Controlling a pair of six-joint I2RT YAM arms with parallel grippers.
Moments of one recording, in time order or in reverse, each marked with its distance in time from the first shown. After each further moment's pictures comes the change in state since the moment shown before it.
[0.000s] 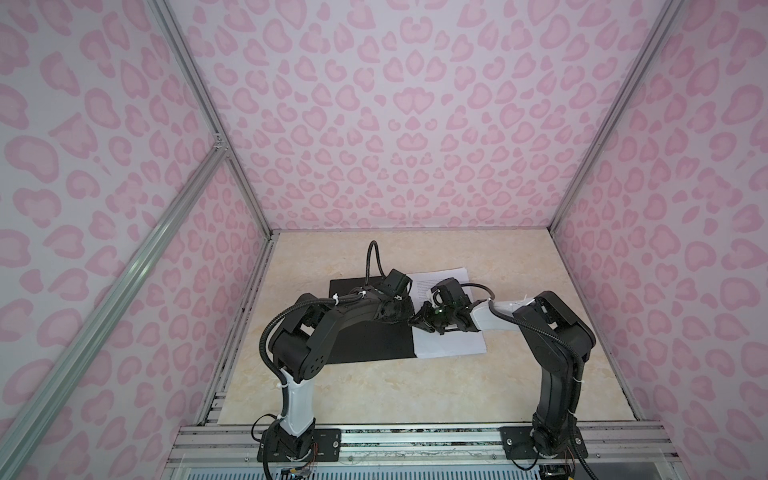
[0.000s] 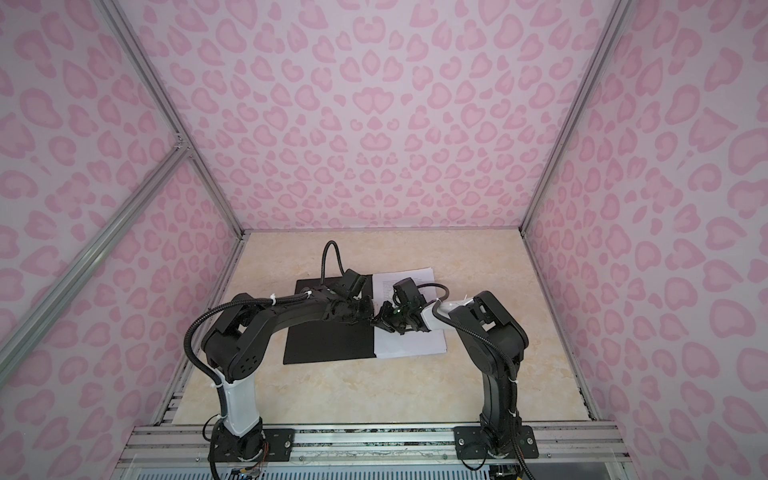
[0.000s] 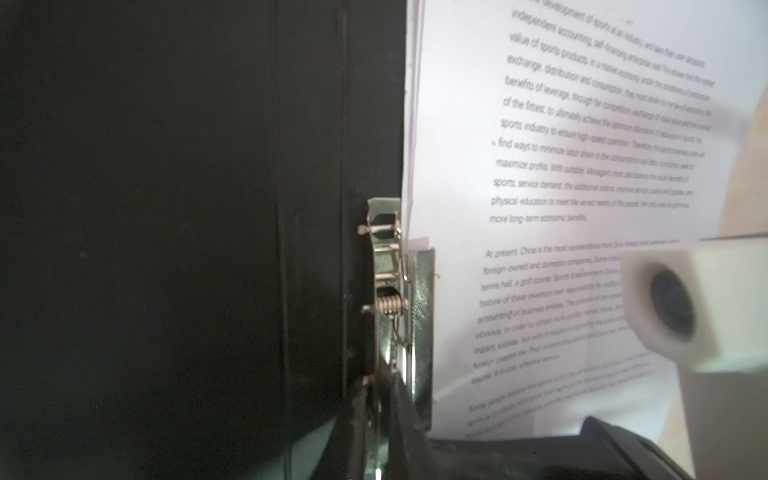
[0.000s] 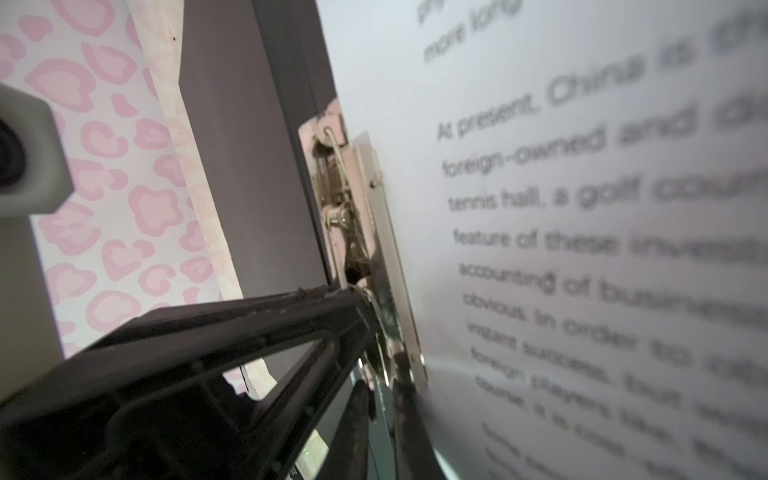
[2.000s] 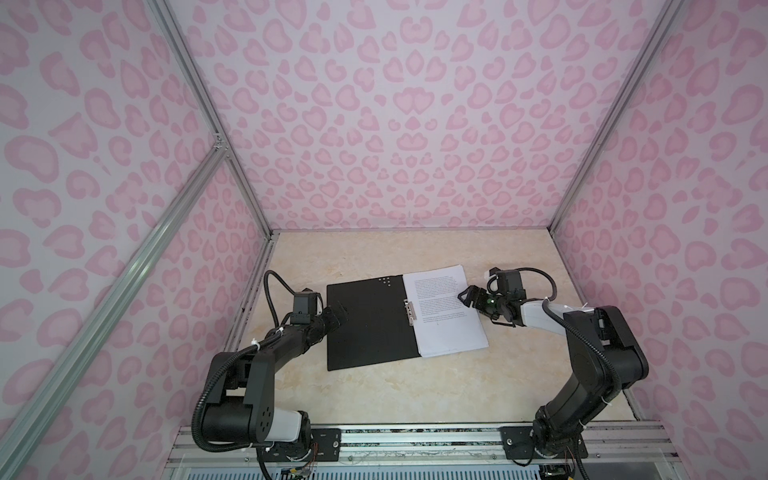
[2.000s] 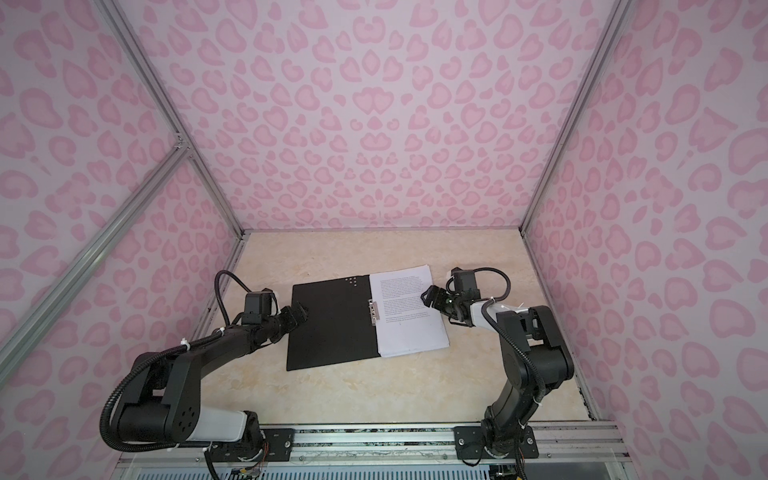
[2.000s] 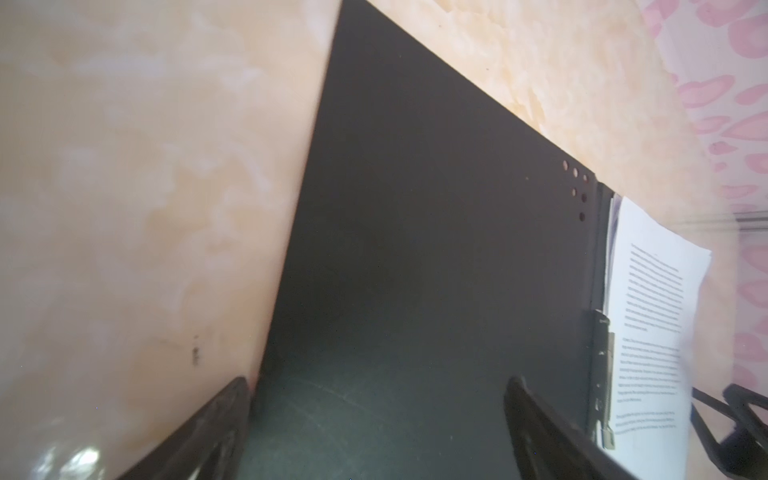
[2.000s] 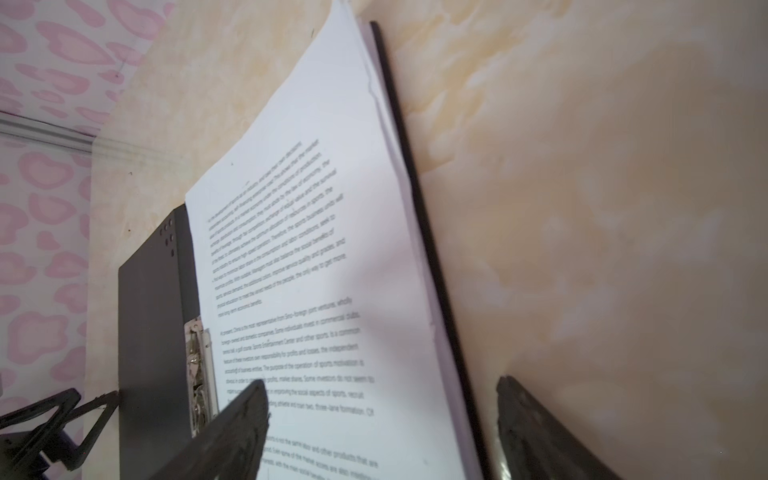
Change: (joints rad) left arm 0.565 -0.489 -0.624 0.317 0.137 0.176; right arm -0.391 -0.221 -0.168 -0.028 0.168 -0.424
